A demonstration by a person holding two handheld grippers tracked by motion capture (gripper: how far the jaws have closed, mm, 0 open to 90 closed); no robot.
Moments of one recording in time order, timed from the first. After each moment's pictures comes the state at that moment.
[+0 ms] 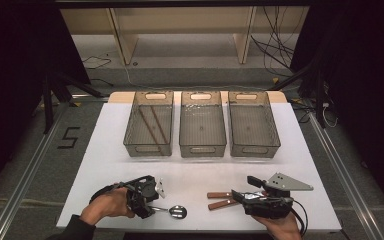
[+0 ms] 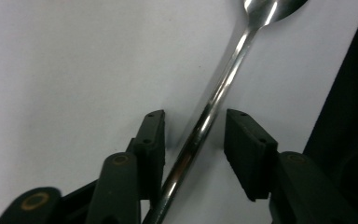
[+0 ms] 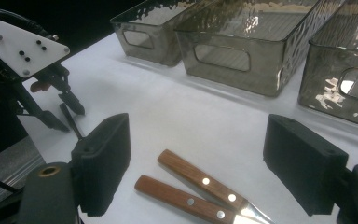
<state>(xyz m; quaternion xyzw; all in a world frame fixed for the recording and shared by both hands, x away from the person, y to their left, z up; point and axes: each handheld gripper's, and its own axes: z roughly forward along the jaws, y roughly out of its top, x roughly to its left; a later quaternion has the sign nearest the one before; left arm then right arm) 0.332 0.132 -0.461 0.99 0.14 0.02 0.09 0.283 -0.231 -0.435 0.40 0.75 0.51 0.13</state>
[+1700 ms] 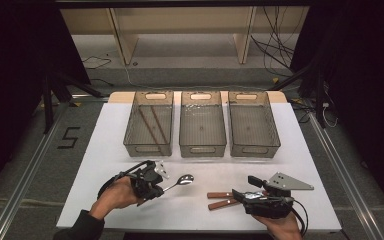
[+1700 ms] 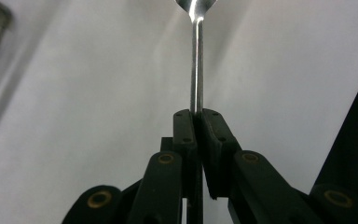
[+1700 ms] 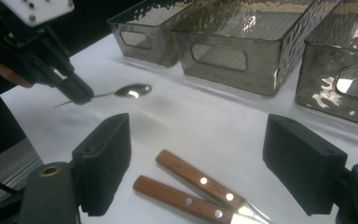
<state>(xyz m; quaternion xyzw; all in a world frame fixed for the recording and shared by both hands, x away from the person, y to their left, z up) 0.357 0.124 -0.434 0.95 0.22 0.04 0.19 0.283 -0.232 -0.435 0.40 0.75 0.51 0.13</state>
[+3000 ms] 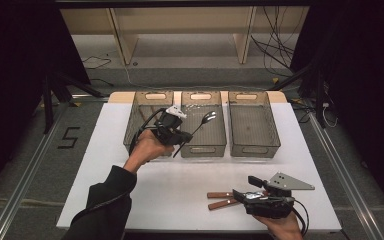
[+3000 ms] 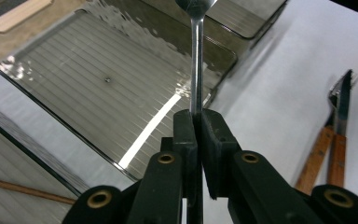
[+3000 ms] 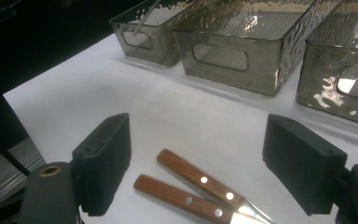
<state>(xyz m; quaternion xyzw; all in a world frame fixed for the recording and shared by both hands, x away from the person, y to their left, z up) 0.455 0.075 -0.365 0.88 0.30 0.09 0.37 0.283 -0.234 -0.435 0.40 0.75 0.51 0.13</state>
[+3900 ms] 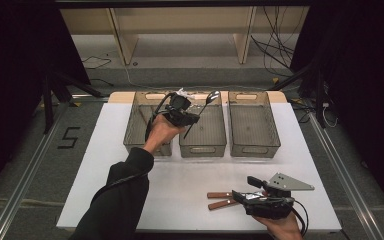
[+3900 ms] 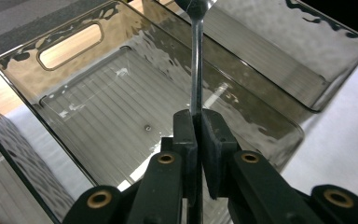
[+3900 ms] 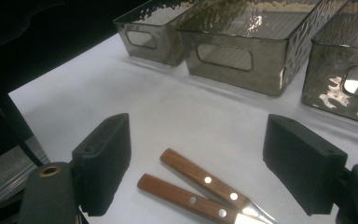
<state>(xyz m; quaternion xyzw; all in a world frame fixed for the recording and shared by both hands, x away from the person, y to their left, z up) 0.511 0.051 -0.368 0.84 0.36 0.12 0.39 0.283 -0.233 -0.436 0.40 0.75 0.52 0.12</state>
